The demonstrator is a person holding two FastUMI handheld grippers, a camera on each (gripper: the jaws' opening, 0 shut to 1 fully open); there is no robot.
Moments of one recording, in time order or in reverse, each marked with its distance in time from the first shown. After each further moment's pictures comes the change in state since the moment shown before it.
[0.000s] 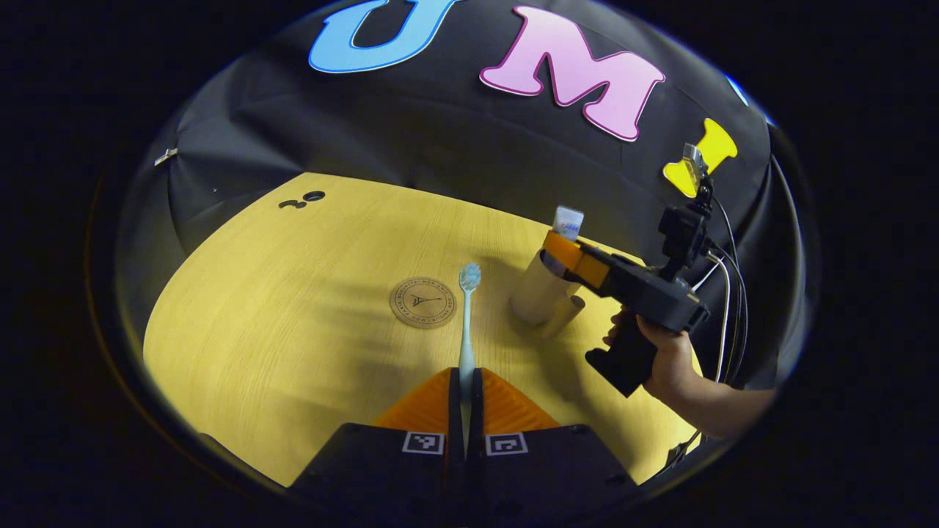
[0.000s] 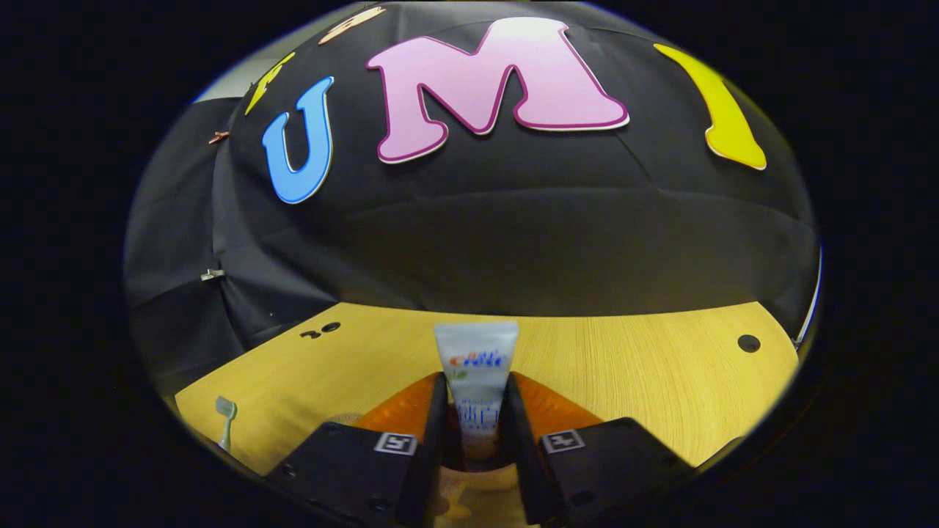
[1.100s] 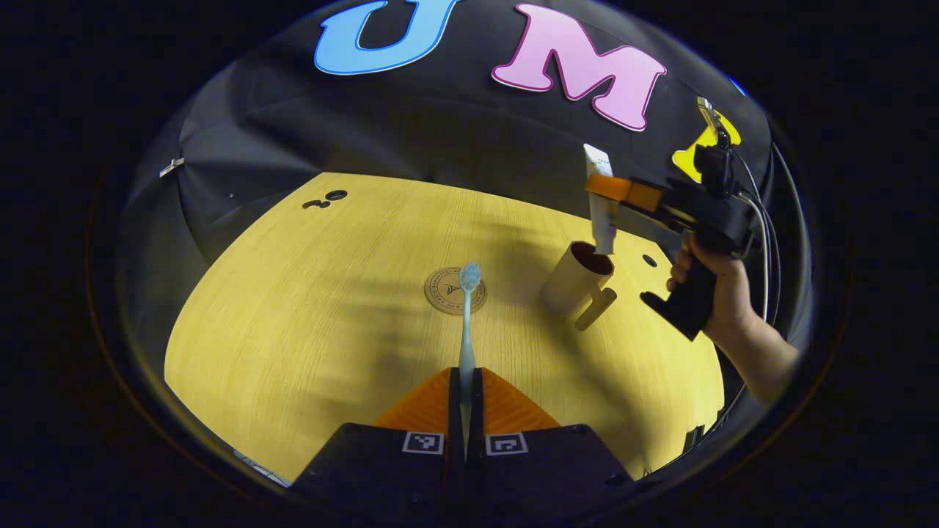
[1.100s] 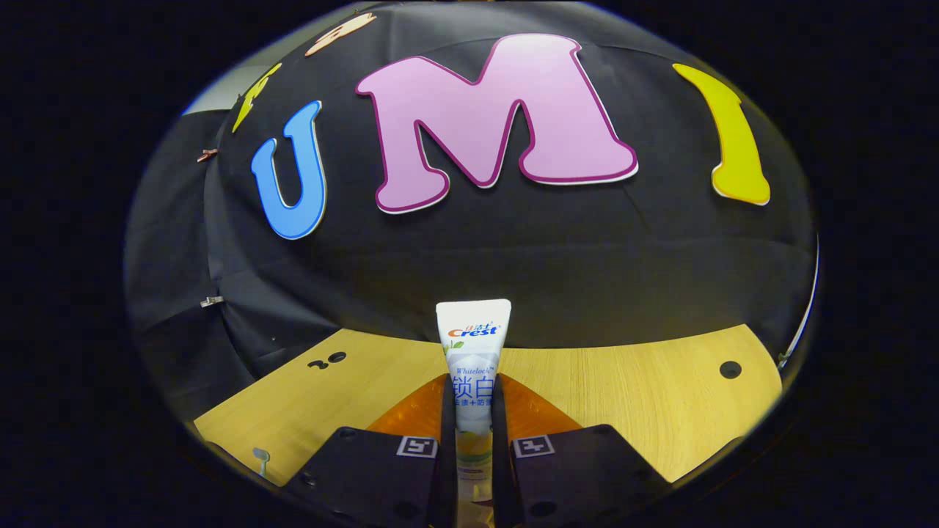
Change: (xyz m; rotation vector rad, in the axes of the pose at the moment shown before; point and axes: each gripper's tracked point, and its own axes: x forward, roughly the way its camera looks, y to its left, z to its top) left arm -0.028 0.034 -0.007 0.043 0.048 0.067; right arm 0.001 0.008 0.071 0.039 -0.024 -0.048
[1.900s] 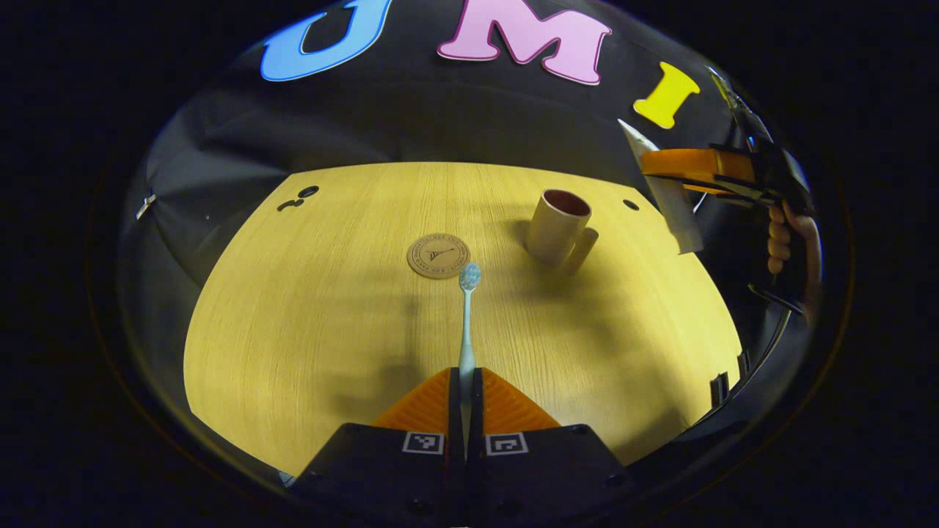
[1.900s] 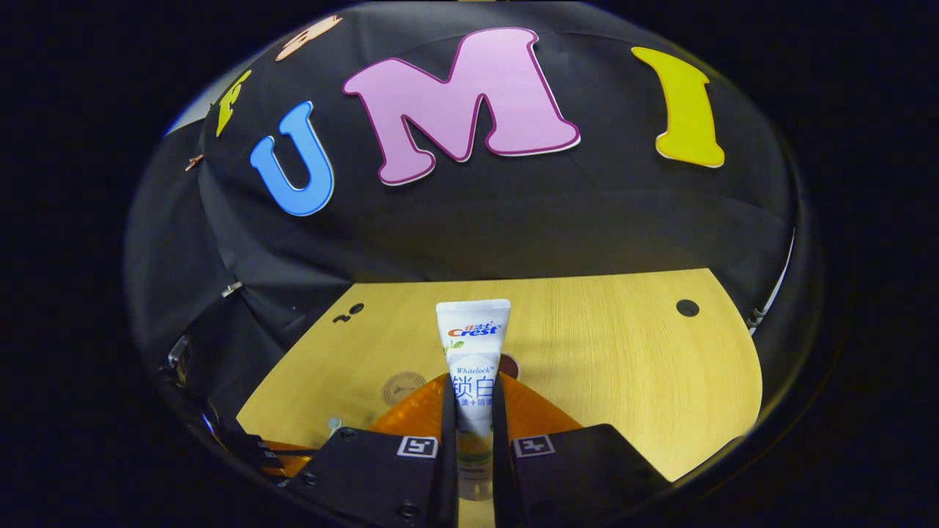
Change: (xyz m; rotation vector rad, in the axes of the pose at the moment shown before) left arm -0.017 0.003 -0.035 0.169 0.117 -0.027; right arm -0.133 -0.001 0.001 0.081 0.238 -0.024
